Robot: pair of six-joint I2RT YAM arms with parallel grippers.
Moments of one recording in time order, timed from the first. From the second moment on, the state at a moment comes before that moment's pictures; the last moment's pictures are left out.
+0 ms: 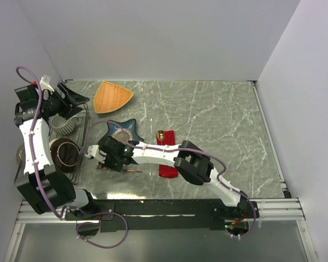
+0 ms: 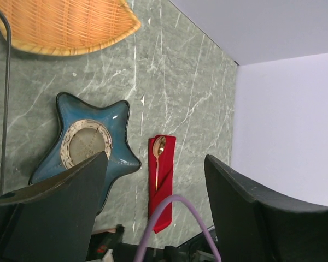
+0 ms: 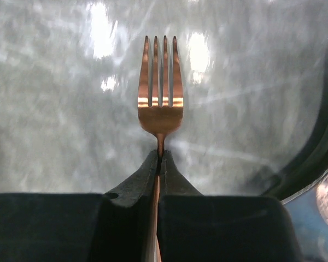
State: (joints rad) left arm 0.45 1.35 1.29 -0.59 0.84 -0.51; right arm 1.20 2.35 1.90 -0.43 -0.13 -0.24
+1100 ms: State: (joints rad) left arm -0.08 1.34 1.31 0.26 1.10 -0.42; right arm 0.42 1.59 1.37 0.49 -1.21 1.27
